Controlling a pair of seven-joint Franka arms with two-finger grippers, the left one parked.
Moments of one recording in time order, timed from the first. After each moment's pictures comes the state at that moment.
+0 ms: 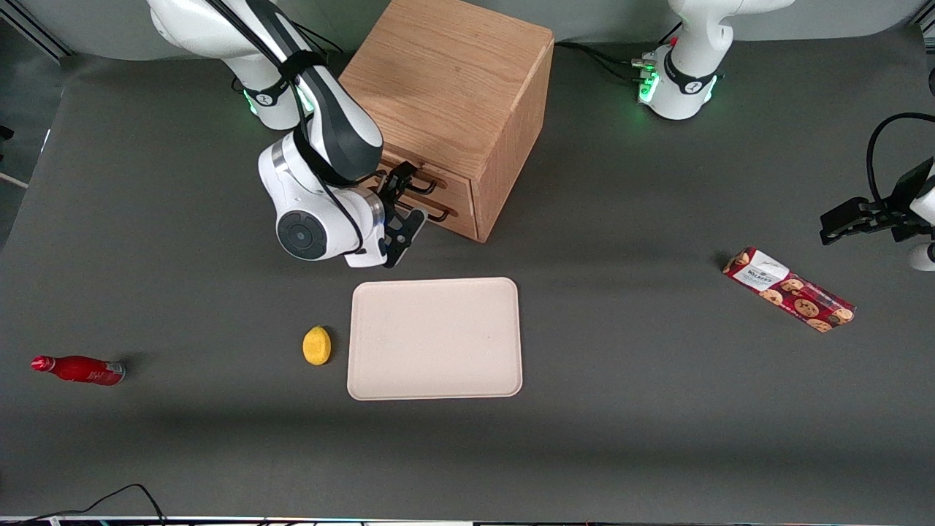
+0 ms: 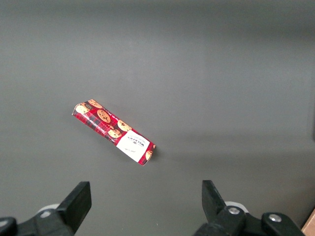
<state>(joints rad) 0.54 0.39 -0.03 -1.74 0.48 1.67 -0.50</state>
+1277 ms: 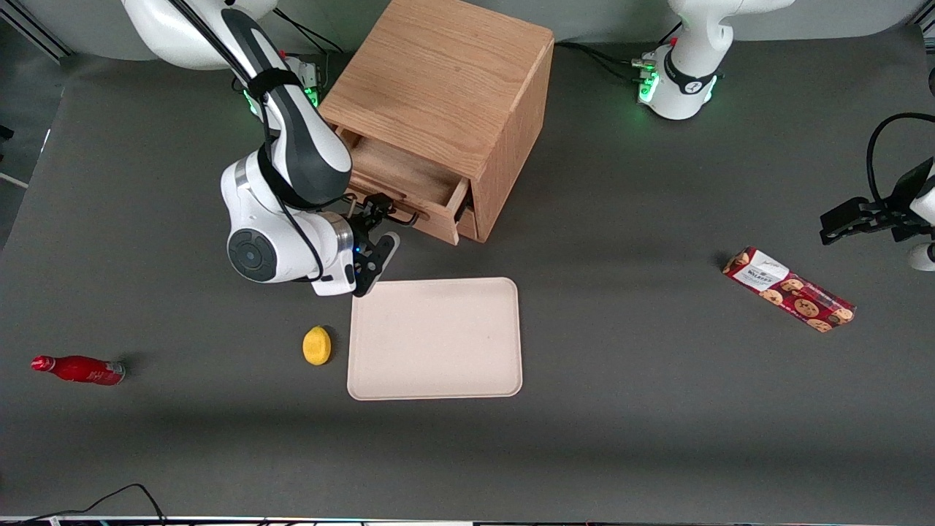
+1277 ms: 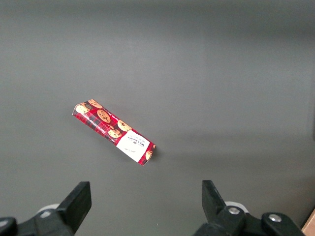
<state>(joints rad) 0.50 0.42 -0.09 -1.67 0.46 1.69 -0.61</state>
